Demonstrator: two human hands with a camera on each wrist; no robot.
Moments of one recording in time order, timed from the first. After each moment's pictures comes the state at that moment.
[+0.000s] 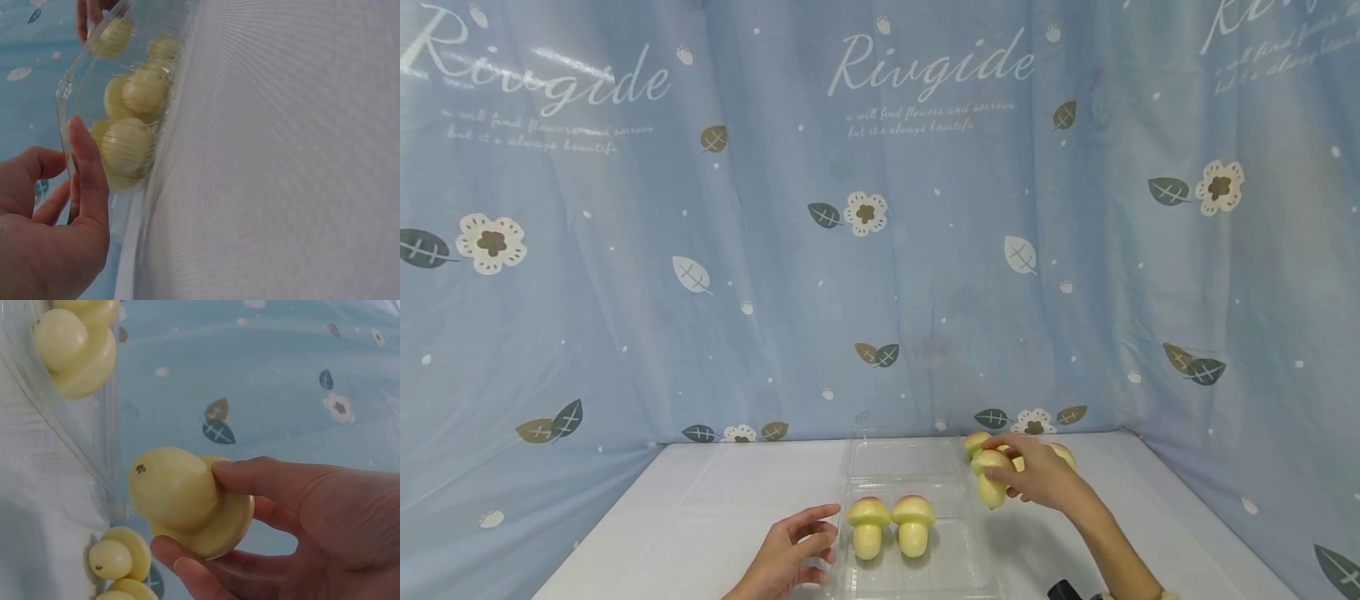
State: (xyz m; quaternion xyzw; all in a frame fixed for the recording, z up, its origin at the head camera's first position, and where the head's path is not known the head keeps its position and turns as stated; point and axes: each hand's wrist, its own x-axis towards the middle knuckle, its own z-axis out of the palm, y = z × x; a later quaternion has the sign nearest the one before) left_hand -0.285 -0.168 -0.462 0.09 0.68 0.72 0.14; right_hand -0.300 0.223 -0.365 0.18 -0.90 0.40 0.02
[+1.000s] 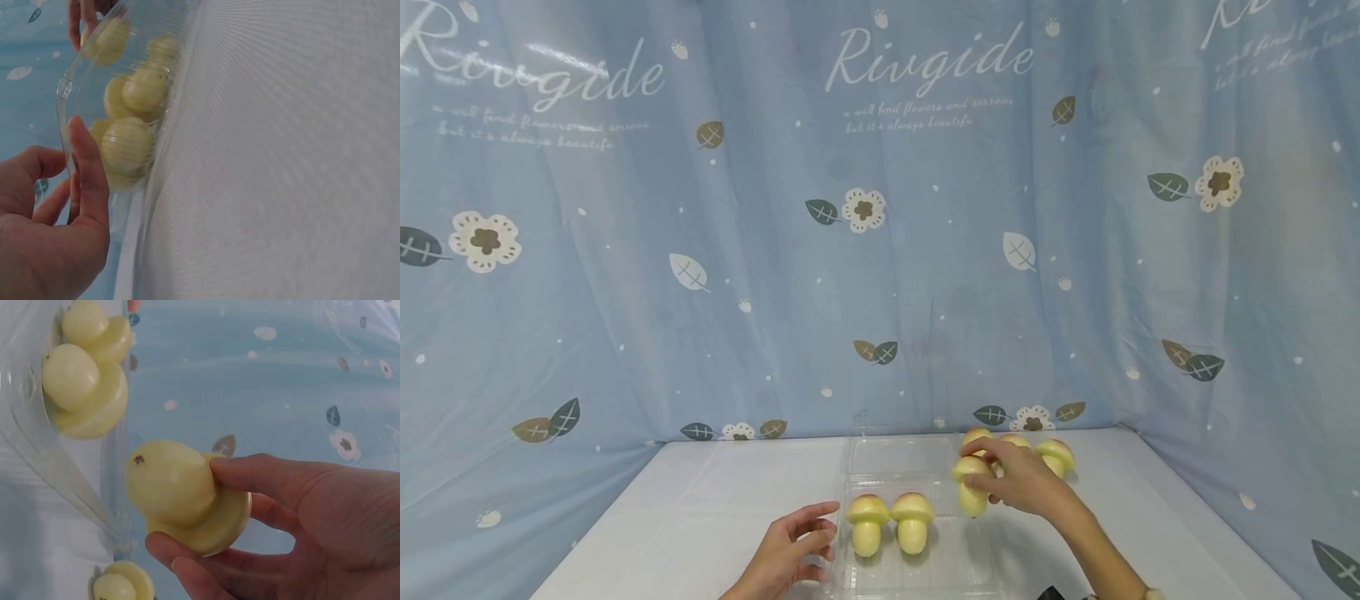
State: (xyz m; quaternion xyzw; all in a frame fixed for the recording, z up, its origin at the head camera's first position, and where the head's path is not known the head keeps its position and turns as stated) left_hand -0.286 -0.167 -0.462 0.07 0.68 0.71 0.15; right_hand -0.291 0.197 -0.363 0.21 -0.90 0.38 0.03
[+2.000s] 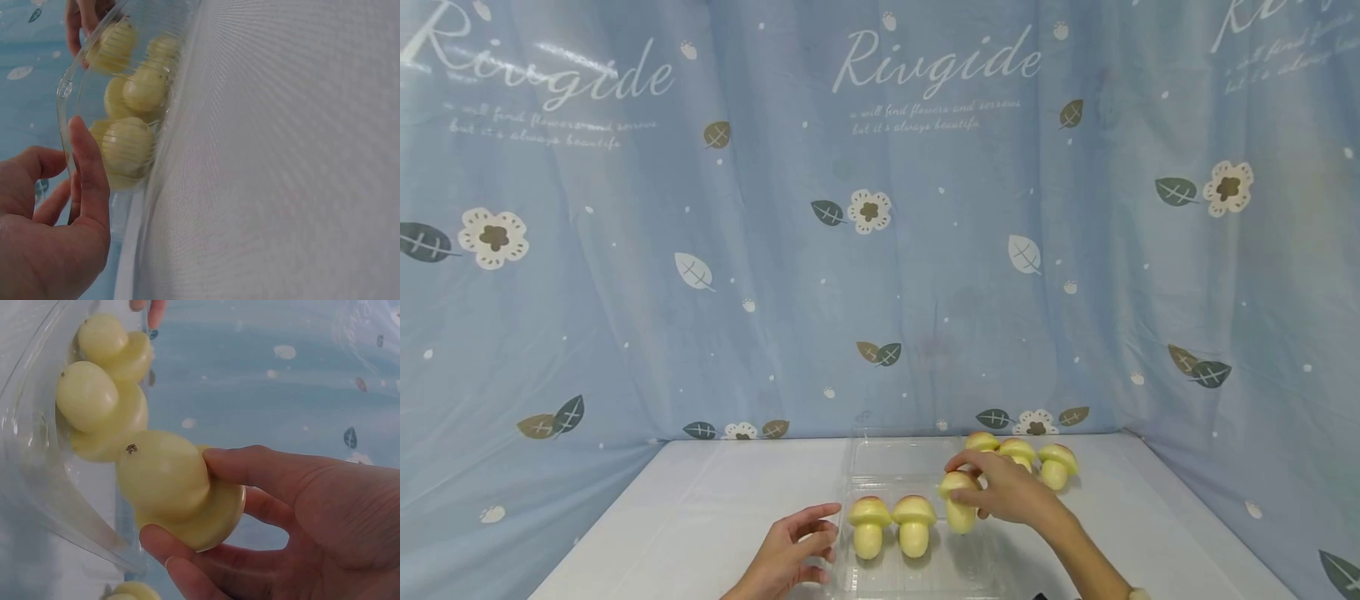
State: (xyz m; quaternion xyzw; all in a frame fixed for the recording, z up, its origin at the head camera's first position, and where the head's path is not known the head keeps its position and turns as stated) left_hand -0.287 -0.168 -0.464 0.07 0.67 0.72 0.15; right_hand -0.294 0.178 -0.368 0.22 -0.90 0.37 -0.03
